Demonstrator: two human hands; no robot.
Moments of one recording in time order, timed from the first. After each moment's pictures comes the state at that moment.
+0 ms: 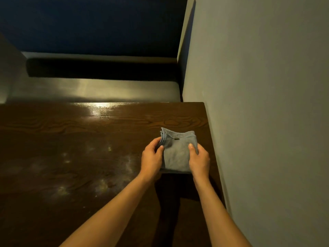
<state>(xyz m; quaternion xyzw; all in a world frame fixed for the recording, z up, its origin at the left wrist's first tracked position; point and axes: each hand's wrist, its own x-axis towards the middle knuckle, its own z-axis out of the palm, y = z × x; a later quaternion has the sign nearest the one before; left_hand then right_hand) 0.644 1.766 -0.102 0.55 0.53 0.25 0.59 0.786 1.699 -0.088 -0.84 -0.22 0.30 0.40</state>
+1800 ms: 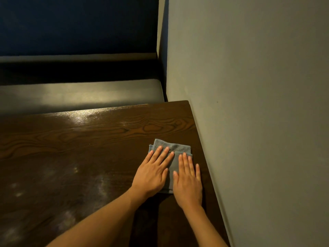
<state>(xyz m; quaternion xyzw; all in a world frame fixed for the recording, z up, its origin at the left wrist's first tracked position) 0.692 1.765 -0.195 0.94 0.28 -0.03 0.17 0.807 1.652 -0.195 -0.87 -0.47 0.12 0.02</state>
